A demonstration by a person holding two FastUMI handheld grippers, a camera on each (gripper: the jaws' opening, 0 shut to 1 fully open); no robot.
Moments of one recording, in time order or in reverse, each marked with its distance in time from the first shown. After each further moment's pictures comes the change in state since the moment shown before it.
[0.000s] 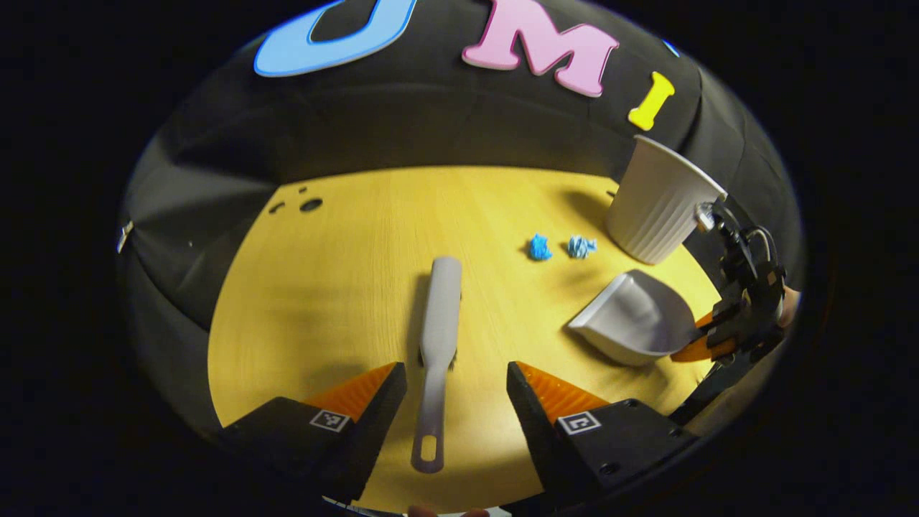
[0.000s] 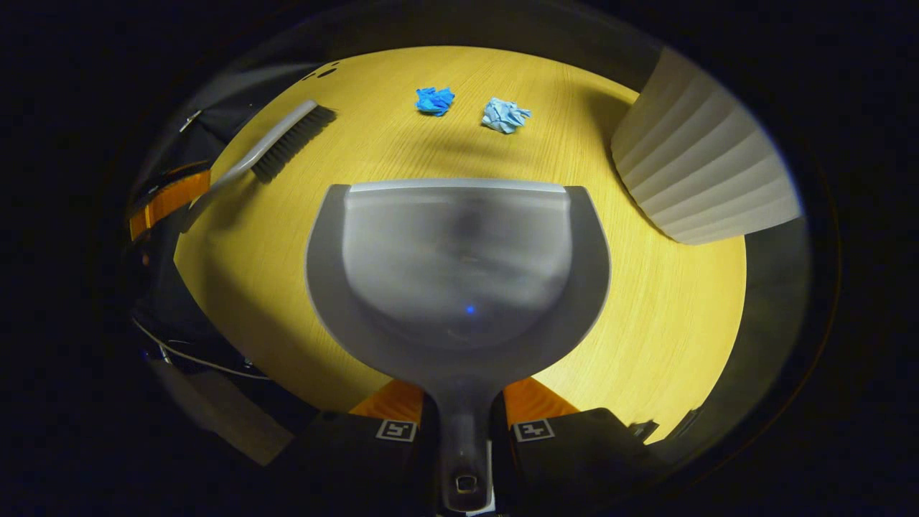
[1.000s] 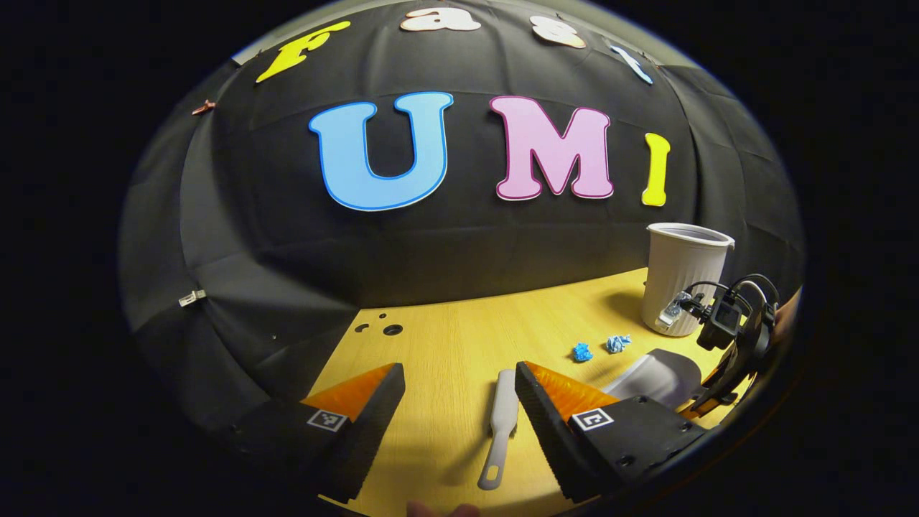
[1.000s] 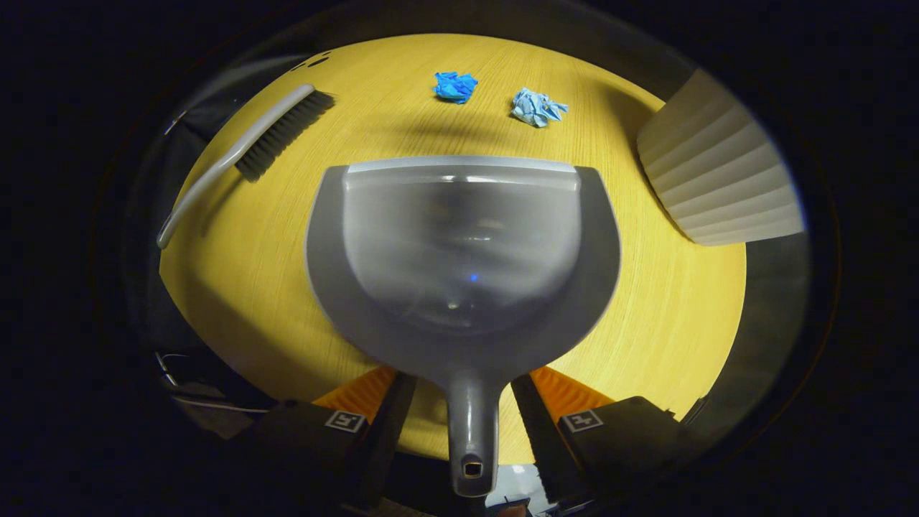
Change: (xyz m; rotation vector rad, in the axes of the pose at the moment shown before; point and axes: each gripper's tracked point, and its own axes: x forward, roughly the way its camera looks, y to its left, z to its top) left arm -0.125 0.034 0.091 0.074 -0.642 0.234; right arm 0.025 0.041 0.010 0.036 0.078 -0.077
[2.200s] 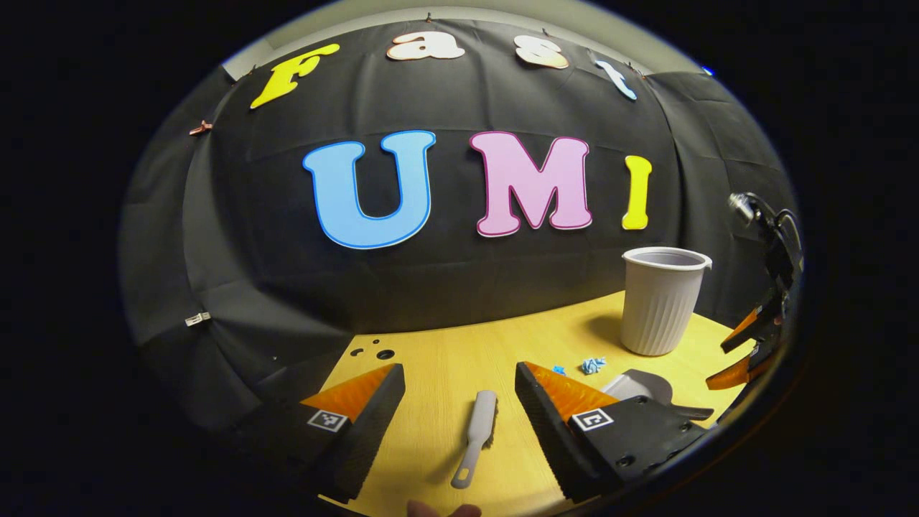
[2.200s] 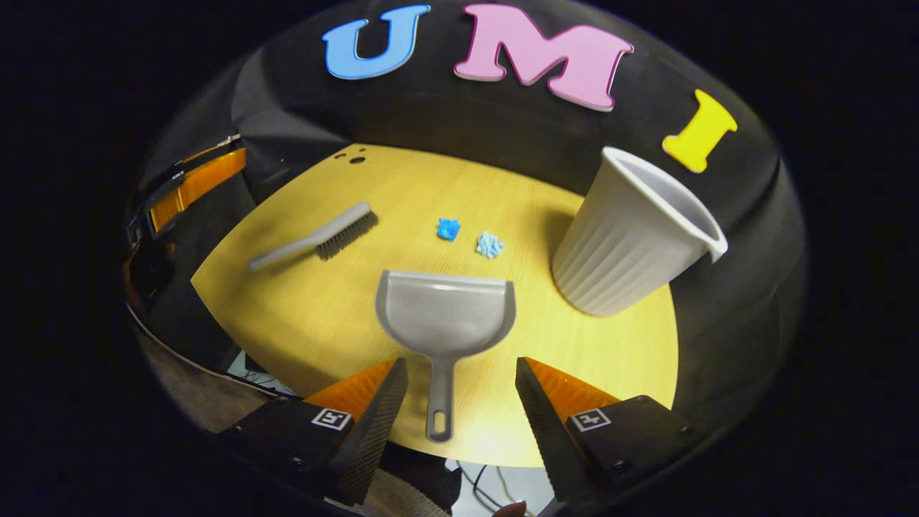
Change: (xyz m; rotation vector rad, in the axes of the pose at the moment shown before) left arm -0.044 -0.035 0.041 0.049 -0.096 -0.027; right arm -0.141 -0.017 0.002 -0.053 -0.479 -0.024
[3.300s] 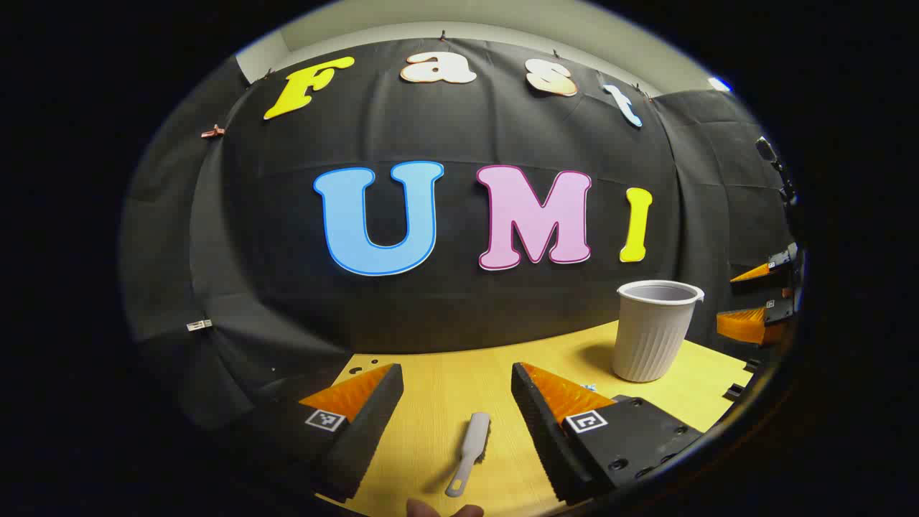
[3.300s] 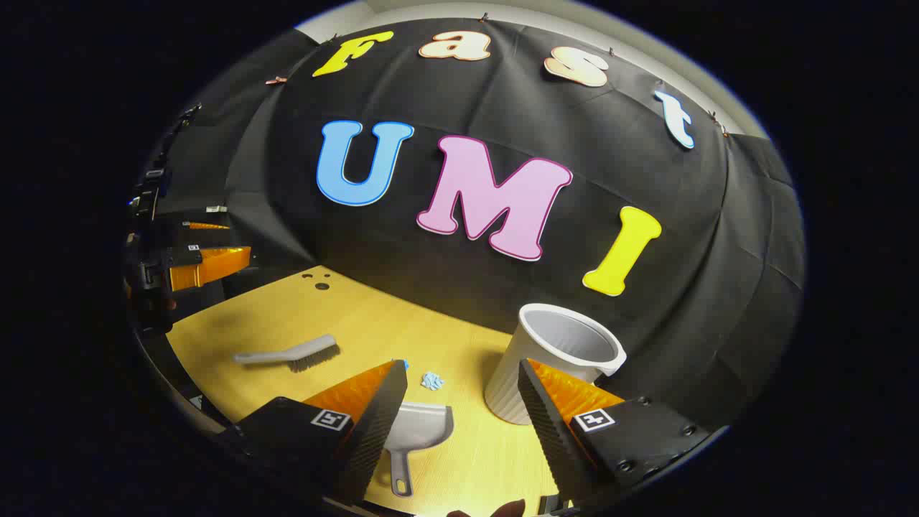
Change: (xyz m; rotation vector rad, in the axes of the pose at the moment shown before) left arm -0.019 0.001 0.044 -0.062 -0.108 0.002; right arm -0.123 -0.024 0.114 -0.079 -0.674 -0.233
